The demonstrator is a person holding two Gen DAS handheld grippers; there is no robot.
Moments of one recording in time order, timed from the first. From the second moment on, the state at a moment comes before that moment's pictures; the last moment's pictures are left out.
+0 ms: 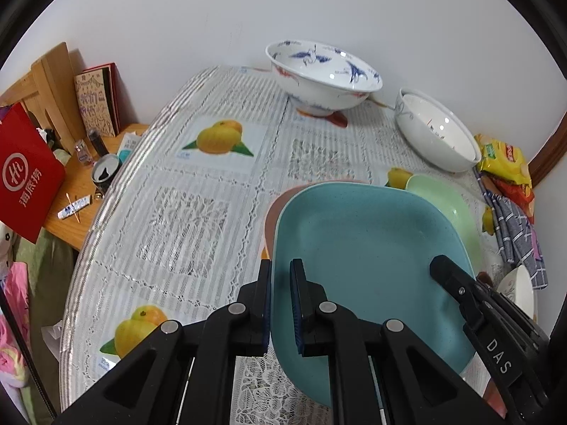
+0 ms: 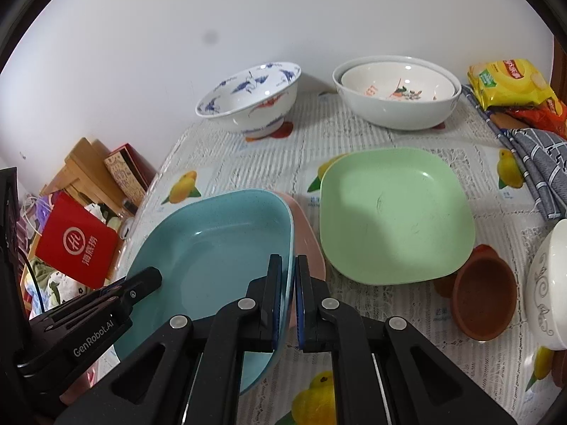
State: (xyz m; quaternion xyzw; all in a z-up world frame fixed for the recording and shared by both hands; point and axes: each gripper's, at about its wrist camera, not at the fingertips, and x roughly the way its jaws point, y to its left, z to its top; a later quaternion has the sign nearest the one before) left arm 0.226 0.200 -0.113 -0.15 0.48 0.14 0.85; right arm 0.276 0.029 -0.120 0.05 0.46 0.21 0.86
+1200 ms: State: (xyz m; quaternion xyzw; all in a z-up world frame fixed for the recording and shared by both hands) left arm 0.259 0.208 -0.144 -0.17 0.51 0.15 0.83; right arm 0.324 0.051 -0.151 0.00 0.48 0.23 0.85
